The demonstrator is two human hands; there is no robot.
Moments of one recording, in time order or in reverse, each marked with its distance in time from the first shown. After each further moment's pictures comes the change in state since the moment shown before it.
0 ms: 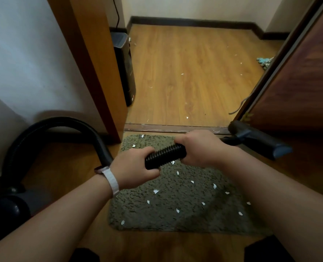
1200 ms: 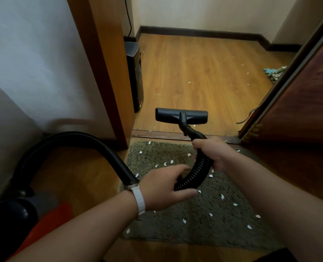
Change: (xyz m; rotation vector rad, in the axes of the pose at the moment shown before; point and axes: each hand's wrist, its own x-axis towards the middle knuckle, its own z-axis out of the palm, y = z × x) left_hand -0.005 0.028 0.026 -0.069 0.018 0.230; right_hand 0.023 0.002 0.009 1.413 0.110 0.851
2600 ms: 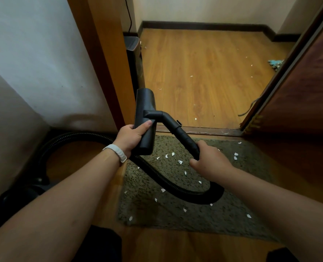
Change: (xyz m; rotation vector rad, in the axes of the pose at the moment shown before) left_hand 0.043 -0.086 -0.042 -0.919 0.440 -0.702; right_hand -0.025 0.052 -0.001 -0.928 0.099 -0.355
